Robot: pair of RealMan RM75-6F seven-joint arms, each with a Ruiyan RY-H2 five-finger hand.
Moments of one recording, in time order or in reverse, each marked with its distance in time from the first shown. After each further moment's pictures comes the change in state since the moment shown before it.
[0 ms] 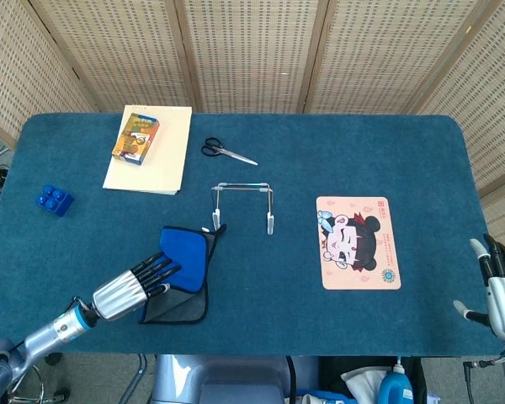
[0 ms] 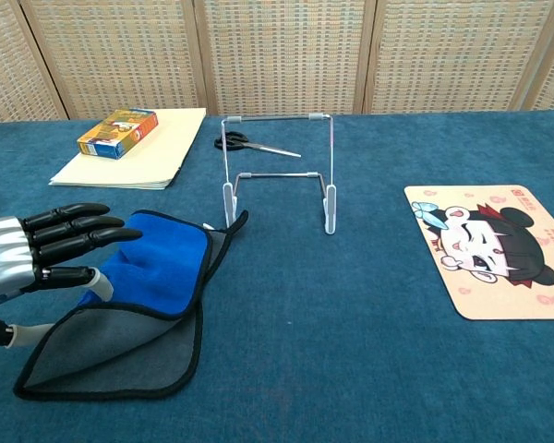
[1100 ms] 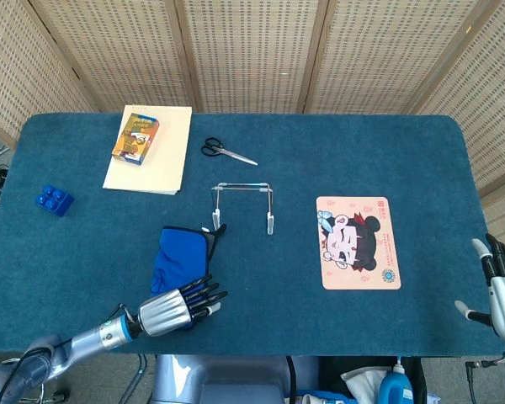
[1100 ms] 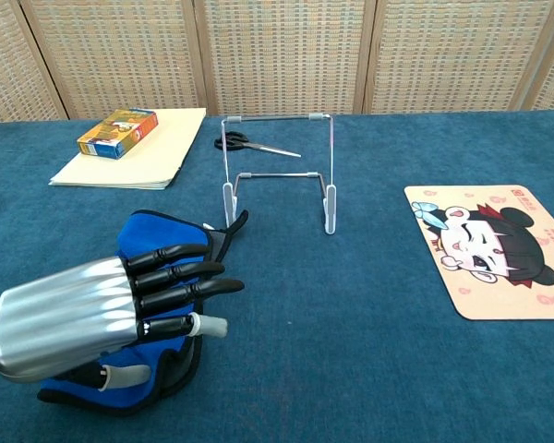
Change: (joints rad) left arm -0.115 -0.065 0.019 -0.234 0.063 -0.101 0.246; right arm 0.000 0.013 0.000 -0.005 0.005 -0.009 0.018
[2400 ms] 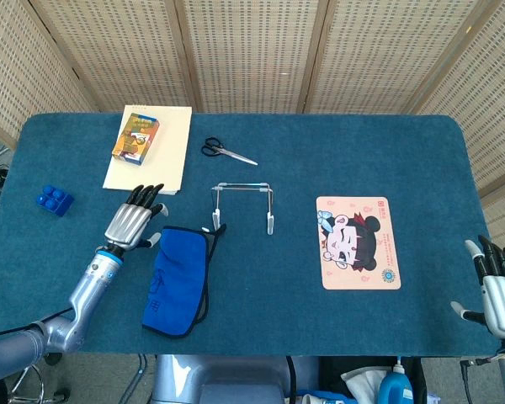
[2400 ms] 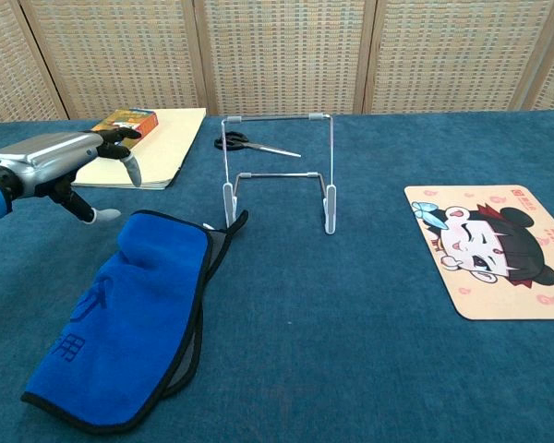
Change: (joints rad) left arm -0.093 0.271 -0.436 -0.534 -0.736 -0.608 0.103; right arm 0.019 -0.019 -0.002 0.011 0.030 -0.042 -0.040
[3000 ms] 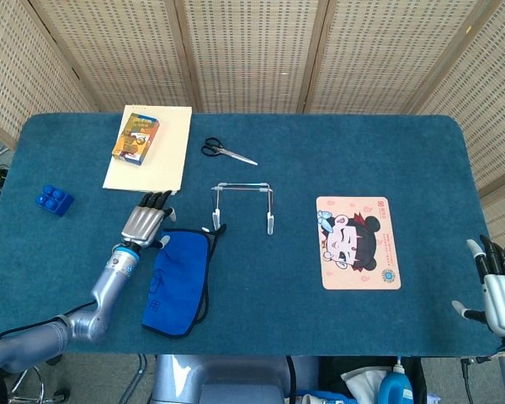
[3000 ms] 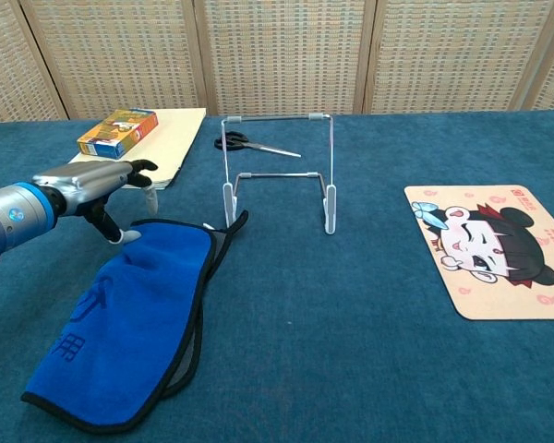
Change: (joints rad) left arm -0.057 -0.098 -0.054 0.066 -0.194 -0.146 0.163; right arm 0.005 -0.002 0.004 0.006 0.017 -0.010 0.001
